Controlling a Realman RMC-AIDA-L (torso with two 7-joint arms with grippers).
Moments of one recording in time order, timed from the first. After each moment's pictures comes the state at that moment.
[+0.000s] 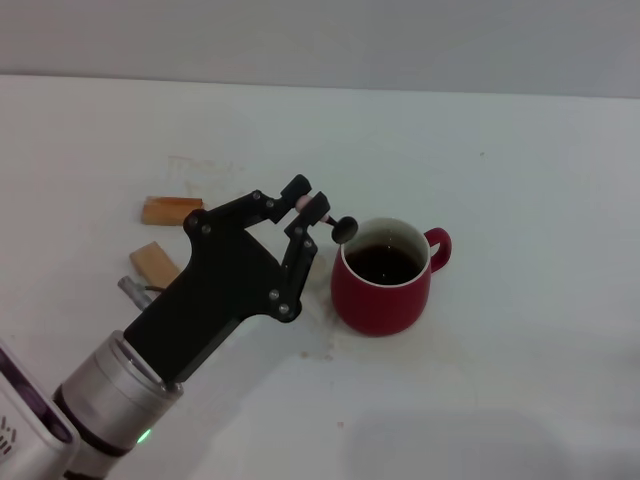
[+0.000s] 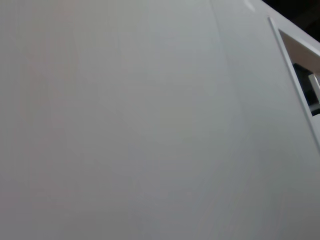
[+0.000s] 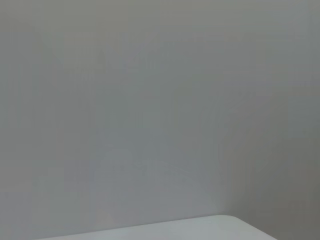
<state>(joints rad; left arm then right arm) -0.37 -2.07 -0.28 -0.38 2.39 1.63 0.04 0.16 2.09 -0.03 0.41 -1.08 -1.52 -0.16</state>
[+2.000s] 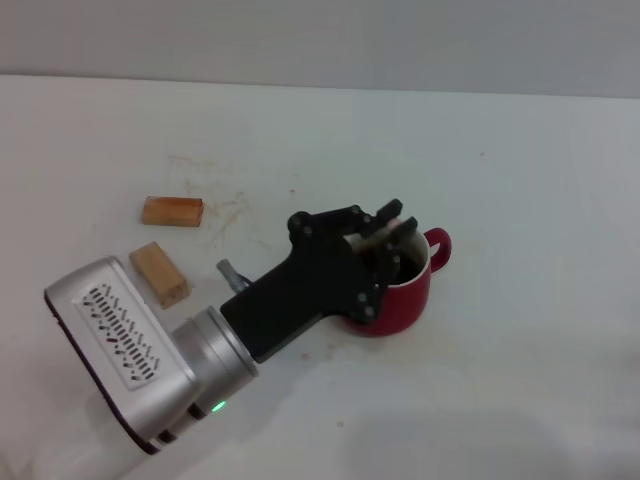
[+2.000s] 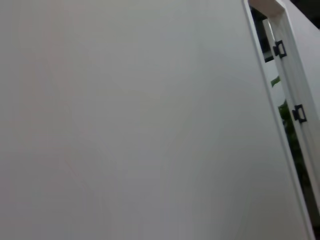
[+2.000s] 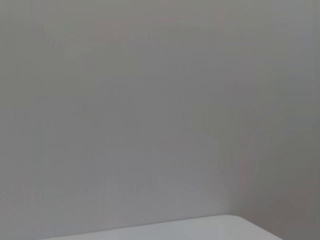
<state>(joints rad) -0.49 -2.08 -0.27 -0.42 2.43 1.34 0.03 0.15 2.09 -0.04 0.42 -1.09 -1.53 -0.16</state>
